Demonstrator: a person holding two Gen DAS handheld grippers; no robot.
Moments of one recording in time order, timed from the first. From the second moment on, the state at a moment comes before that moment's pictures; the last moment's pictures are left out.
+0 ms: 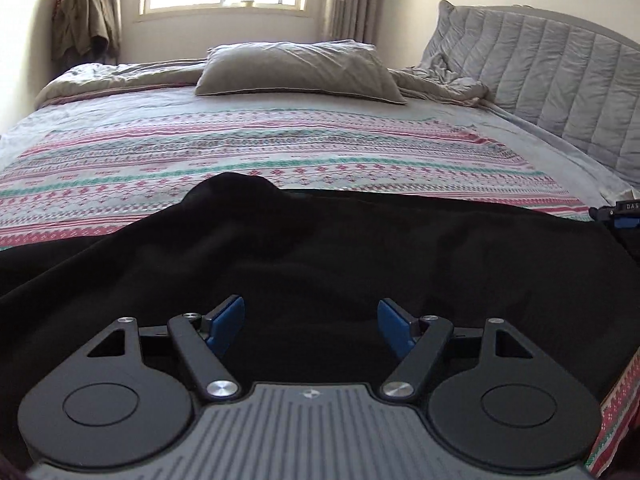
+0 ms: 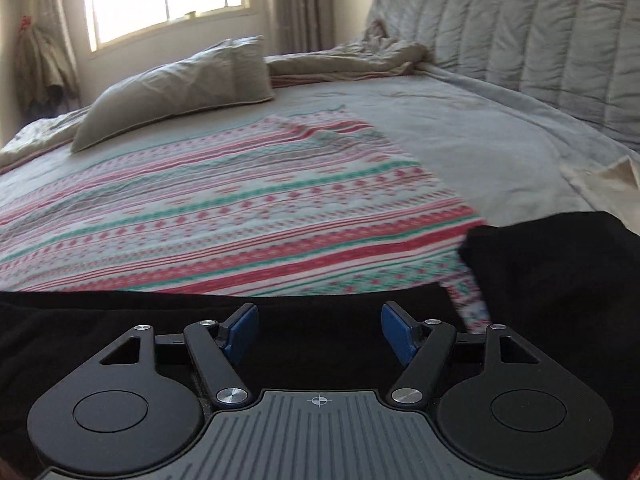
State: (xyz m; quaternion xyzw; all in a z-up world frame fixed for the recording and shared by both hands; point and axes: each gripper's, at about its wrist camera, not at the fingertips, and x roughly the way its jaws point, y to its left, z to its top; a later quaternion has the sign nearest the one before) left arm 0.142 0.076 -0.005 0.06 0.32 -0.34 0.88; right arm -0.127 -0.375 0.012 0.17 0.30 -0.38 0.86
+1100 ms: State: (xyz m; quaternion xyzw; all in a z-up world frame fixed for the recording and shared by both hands) left arm 0.180 0.115 0.009 0.06 0.28 -0.26 0.92; right arm -0.104 -0.382 -0.028 0.02 0.37 -0.46 0.81
